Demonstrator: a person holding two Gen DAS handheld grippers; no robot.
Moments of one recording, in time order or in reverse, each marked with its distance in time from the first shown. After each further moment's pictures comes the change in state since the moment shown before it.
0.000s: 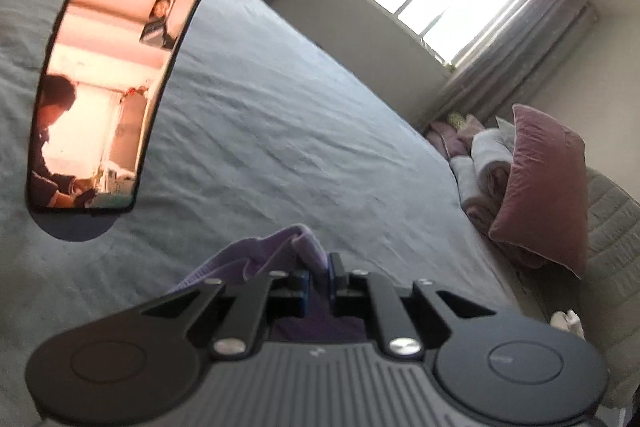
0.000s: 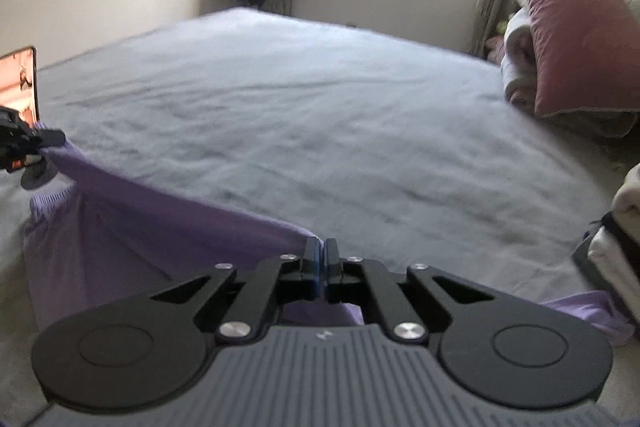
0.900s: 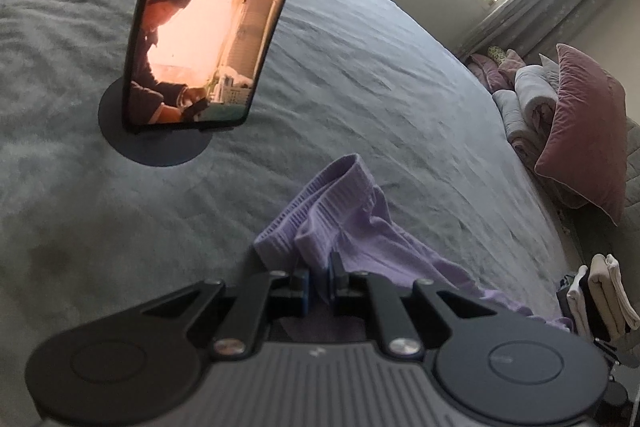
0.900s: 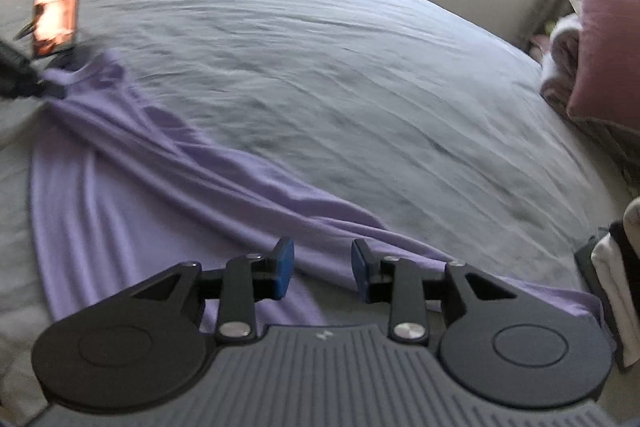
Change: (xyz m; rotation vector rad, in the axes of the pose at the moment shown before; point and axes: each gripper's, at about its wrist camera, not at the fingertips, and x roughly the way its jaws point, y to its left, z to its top) left arm -0.001 0.048 -0.016 0.032 0.194 0.114; right arm 0.018 0.002 -0.026 -0.179 0.172 0.035
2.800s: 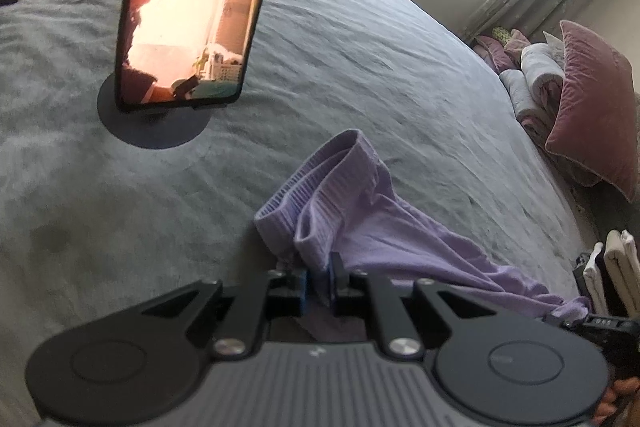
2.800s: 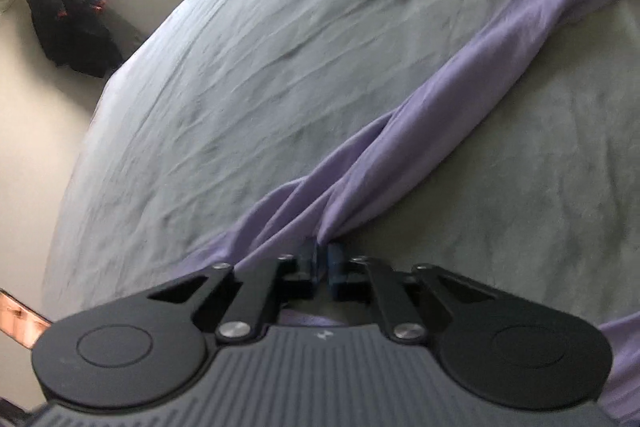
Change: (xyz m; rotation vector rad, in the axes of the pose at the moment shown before) left arm -0.002 -0.003 -0.014 0.022 0.024 0.035; right arm 0.030 -0.063 -0.046 1.090 0.037 0.093
